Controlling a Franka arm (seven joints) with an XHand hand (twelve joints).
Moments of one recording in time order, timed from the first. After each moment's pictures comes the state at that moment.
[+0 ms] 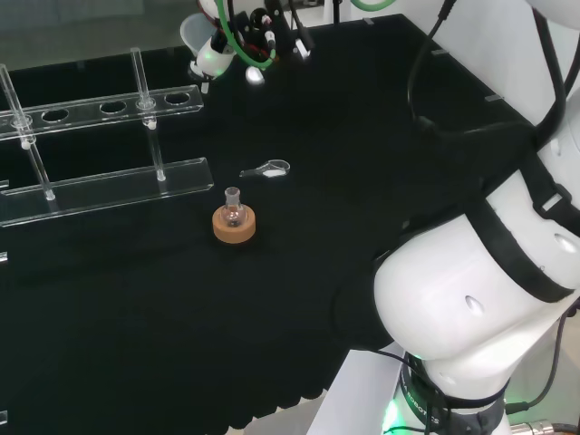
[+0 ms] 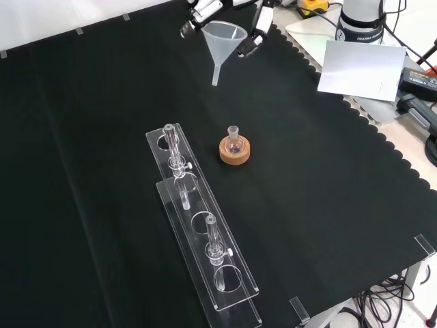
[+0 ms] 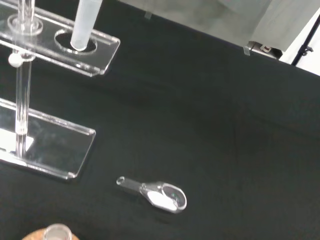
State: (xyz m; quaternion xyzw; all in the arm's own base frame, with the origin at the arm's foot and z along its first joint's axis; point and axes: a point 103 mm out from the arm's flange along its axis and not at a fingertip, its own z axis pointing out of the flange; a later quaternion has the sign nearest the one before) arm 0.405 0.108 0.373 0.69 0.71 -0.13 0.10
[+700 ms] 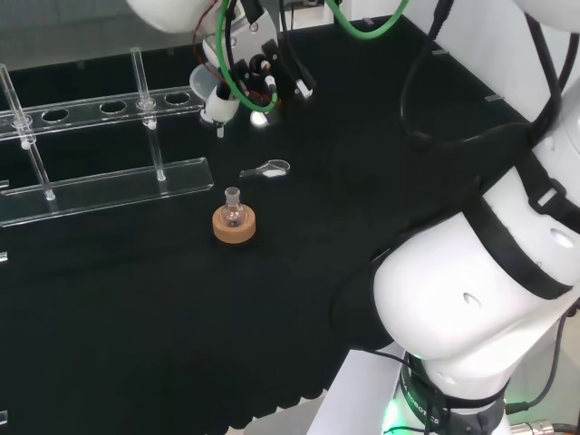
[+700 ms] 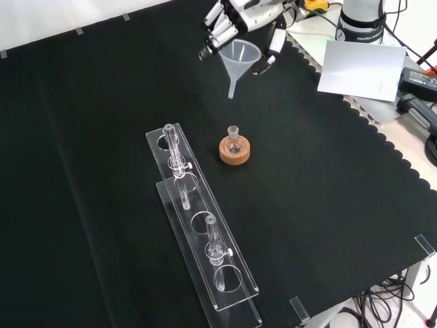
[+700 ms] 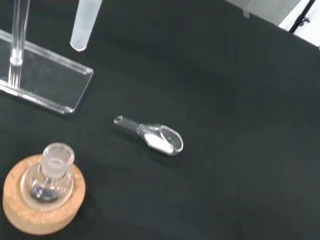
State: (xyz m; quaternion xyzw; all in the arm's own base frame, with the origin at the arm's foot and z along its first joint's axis) arm 0.377 0.112 0.324 0.68 0.70 -0.19 0.10
